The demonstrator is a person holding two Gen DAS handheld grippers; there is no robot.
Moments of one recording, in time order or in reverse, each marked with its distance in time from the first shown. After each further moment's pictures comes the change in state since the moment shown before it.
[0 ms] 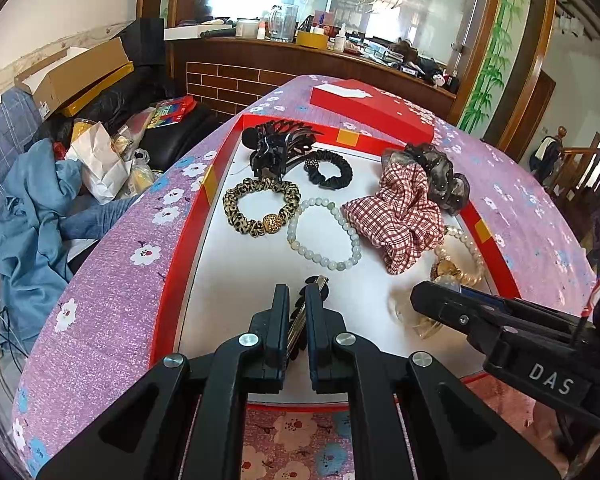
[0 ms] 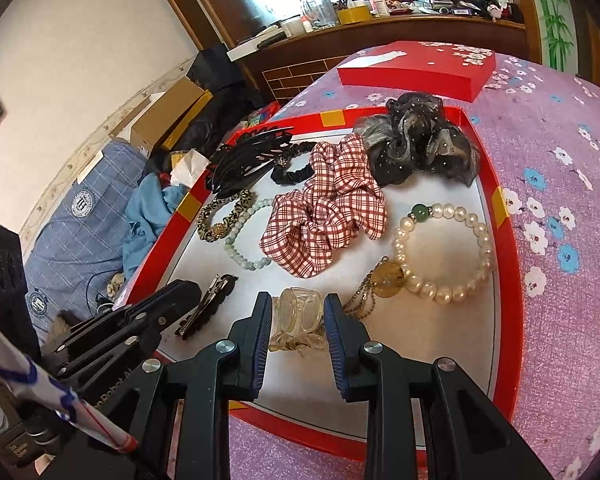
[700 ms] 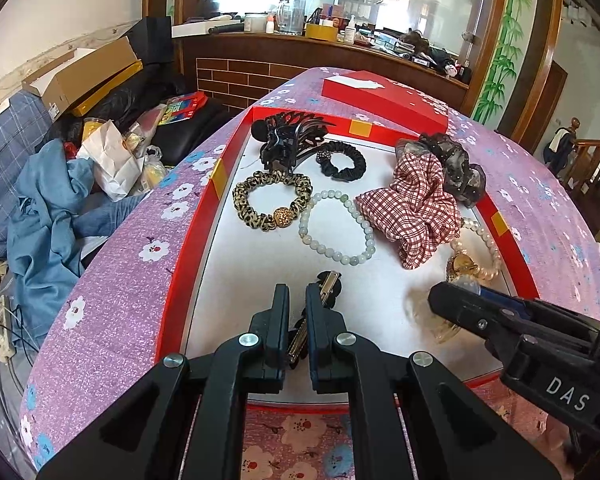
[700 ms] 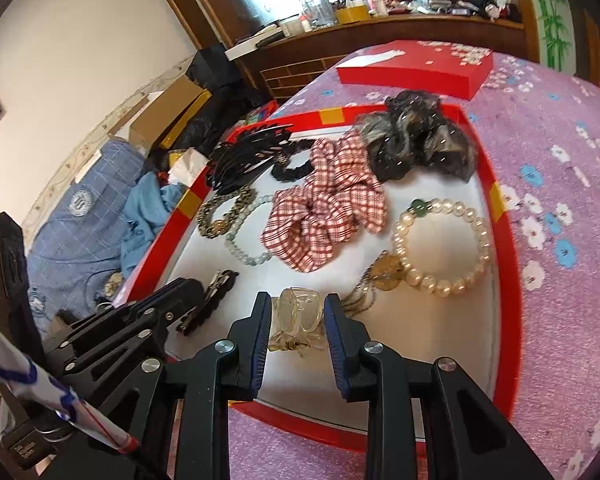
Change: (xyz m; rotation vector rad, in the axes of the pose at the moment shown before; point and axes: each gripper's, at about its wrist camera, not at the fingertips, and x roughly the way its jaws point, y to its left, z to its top) left arm 0.005 -0.003 0.000 0.009 0.022 0.057; right arm -0.002 0.003 -0.002 -0.005 -0.009 -0.034
